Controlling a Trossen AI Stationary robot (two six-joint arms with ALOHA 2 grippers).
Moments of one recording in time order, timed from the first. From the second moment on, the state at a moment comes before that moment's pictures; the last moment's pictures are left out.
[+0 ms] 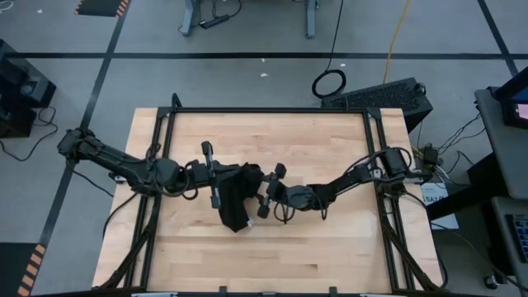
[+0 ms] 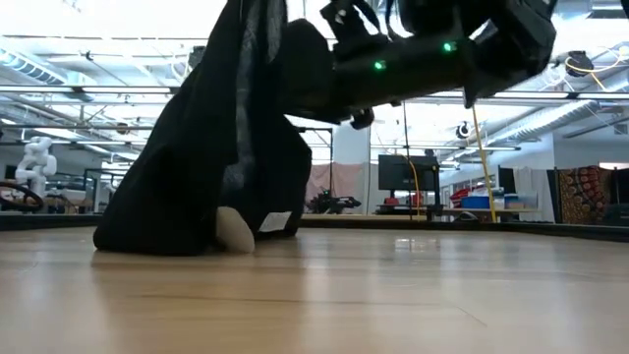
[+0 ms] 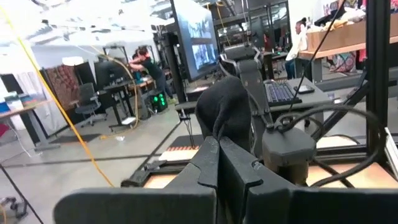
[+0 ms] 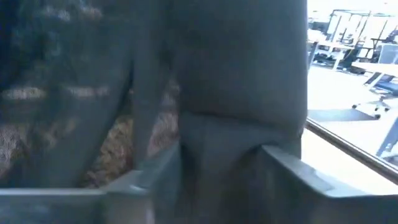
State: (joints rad) left arm -0.33 1.10 0.75 0.47 -0.50 0.27; right arm 0.23 1.98 0.95 0.93 0.61 -0.02
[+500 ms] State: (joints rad) left arm -0.33 1.11 0.75 0.20 -0.50 0.16; right arm 0.28 1.73 1.00 0.18 0.61 0.13
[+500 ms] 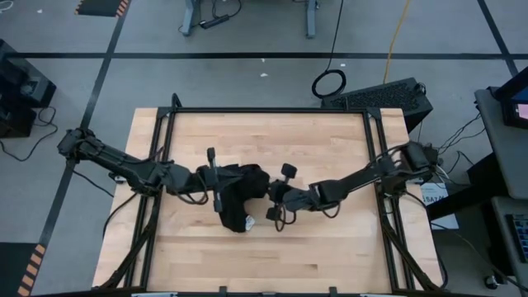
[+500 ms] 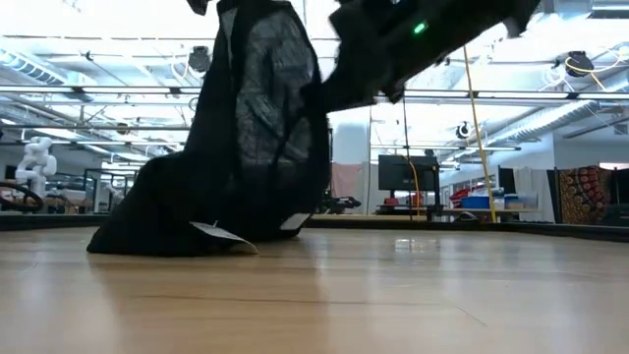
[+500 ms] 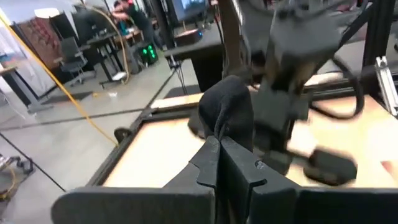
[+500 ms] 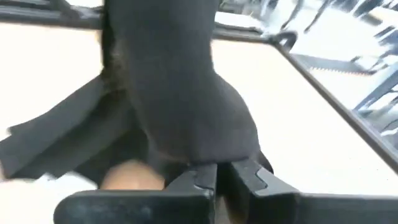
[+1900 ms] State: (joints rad) left arm -0.57 1.49 0.71 -0.11 -0.69 -0.10; right arm 0.26 1.54 1.00 -0.38 0.57 0.27
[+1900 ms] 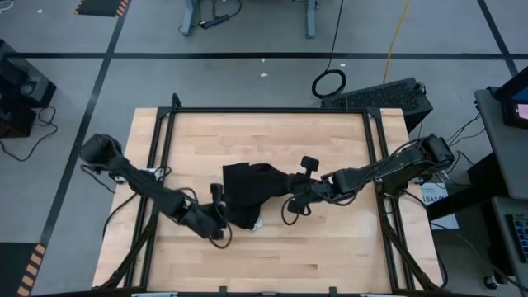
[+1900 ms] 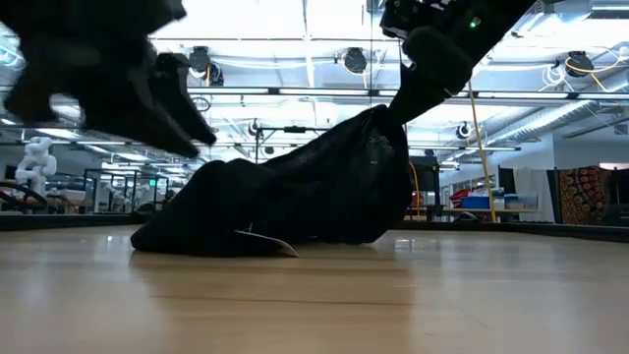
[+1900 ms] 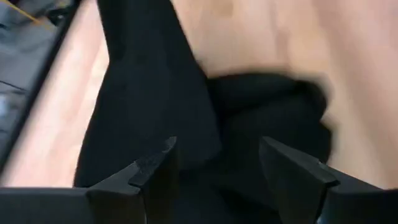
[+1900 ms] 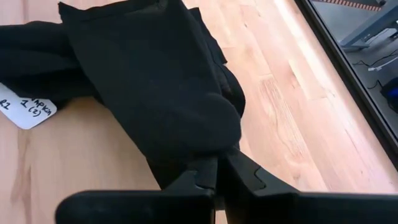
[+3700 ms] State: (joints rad) left arm -0.54 0.91 0.71 0.20 -0.94 0.55; right arm 0.31 1.80 0.72 0.52 0.53 0.44
